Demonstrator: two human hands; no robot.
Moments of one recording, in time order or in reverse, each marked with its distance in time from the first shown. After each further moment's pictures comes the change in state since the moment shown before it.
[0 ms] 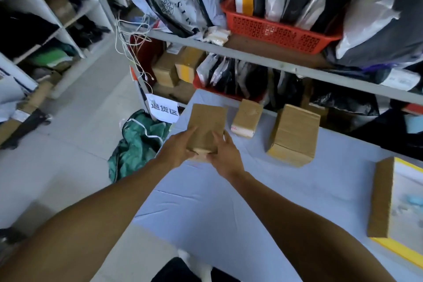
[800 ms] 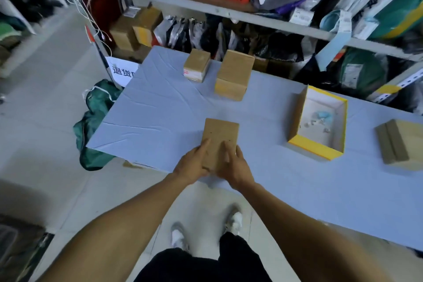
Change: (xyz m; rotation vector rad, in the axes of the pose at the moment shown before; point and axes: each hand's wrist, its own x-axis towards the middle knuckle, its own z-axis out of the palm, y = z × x) left_hand -0.241 0.136 0.215 -0.027 -0.235 0.027; right_hand -0.321 0.152 -0.008 0.107 -0.045 0.263
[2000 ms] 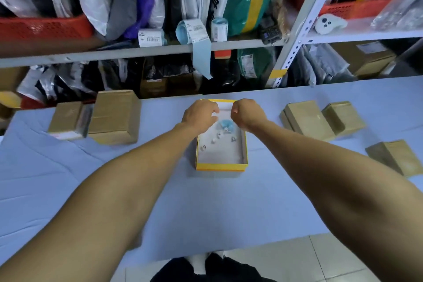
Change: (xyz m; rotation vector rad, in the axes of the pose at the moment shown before) left_hand 0.267 0.388 0.078 0.380 0.050 0.466; right_hand 0.090 0.191 -0.386 -0.260 0.407 0.255
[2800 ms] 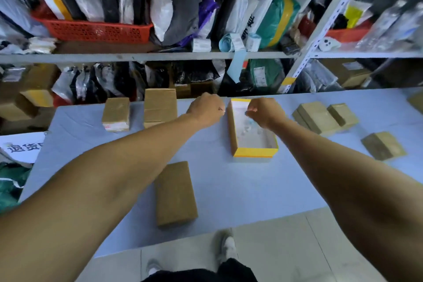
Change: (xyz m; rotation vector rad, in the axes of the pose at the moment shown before) left_hand -0.143 -0.107 -0.119 0.041 0.042 0.193; right_hand -0.120 -0.145 0.010 -0.058 0.126 0.008
